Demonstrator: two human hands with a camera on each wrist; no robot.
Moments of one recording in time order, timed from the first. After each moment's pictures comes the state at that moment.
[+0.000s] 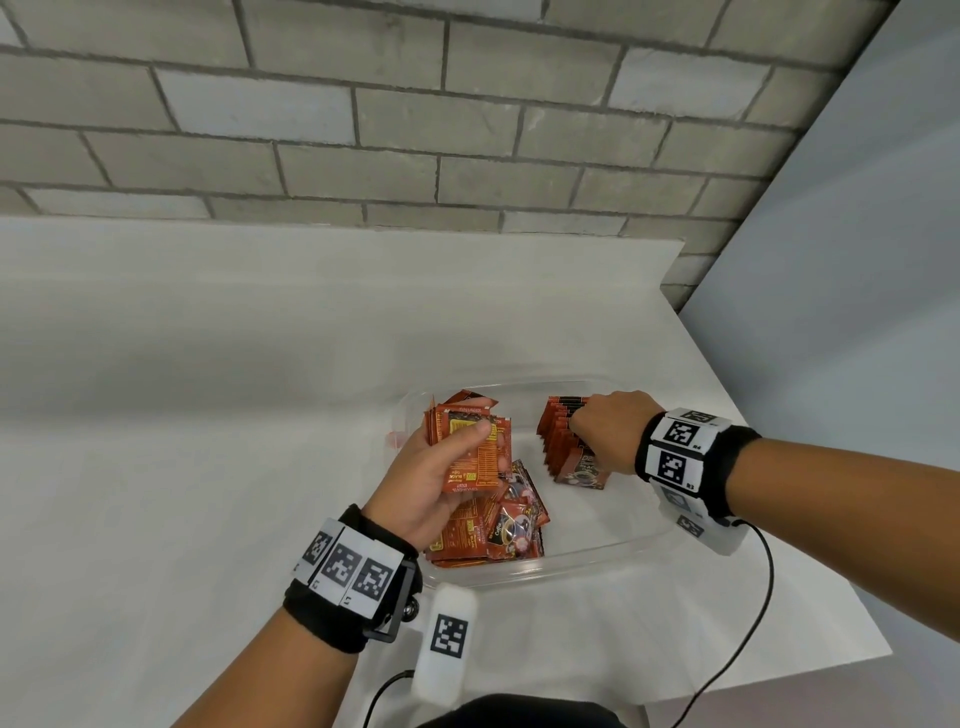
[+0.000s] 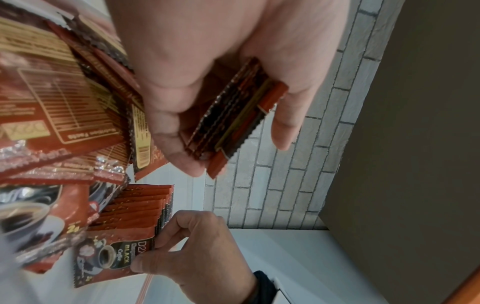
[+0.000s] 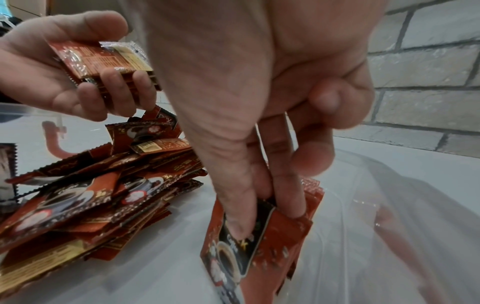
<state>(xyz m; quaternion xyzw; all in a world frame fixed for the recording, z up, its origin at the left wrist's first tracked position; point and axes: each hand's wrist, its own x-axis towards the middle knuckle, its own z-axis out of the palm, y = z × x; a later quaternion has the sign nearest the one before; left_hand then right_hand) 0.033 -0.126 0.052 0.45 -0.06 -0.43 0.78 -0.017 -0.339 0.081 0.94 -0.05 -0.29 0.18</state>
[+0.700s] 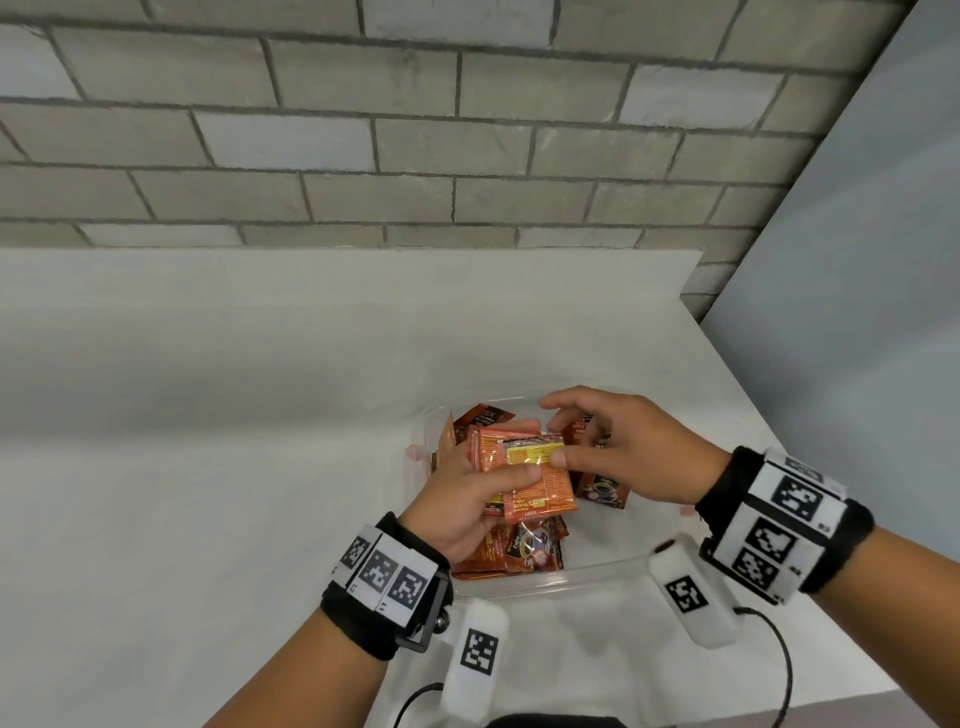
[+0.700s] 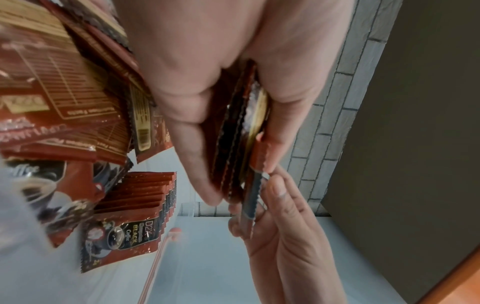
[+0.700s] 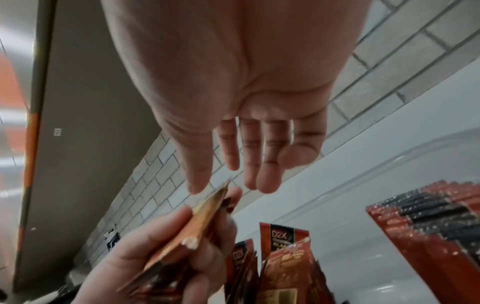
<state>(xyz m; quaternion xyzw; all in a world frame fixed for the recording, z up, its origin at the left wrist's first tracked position) 0.024 -0.136 0.057 0.47 -0.10 -0.45 0.75 -0.050 -0.311 0.118 0.92 -0.06 -0.05 -0.38</state>
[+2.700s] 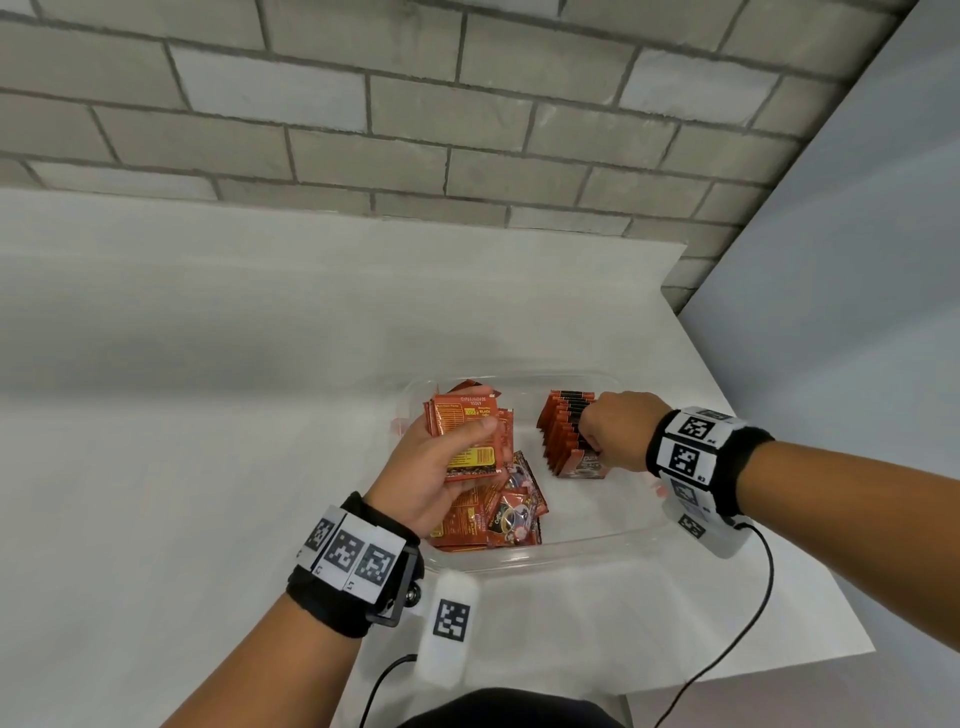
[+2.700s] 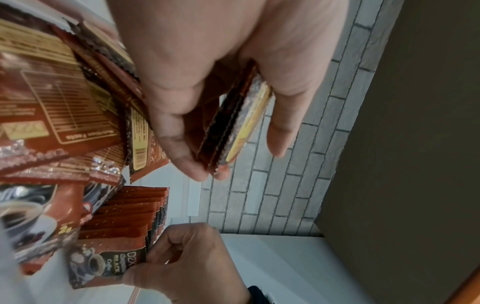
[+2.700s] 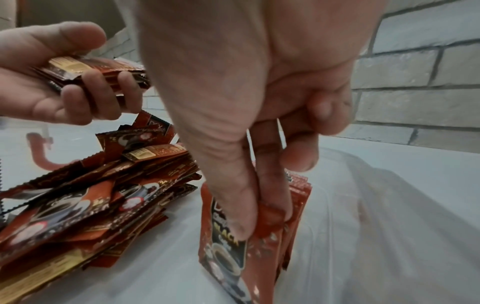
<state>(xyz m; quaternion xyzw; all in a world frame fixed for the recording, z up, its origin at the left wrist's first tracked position) 0.030 -0.122 0.050 0.45 -0.08 -0.40 0.79 -0.025 -0.341 0.080 0.94 -0.06 -0.29 0.16</state>
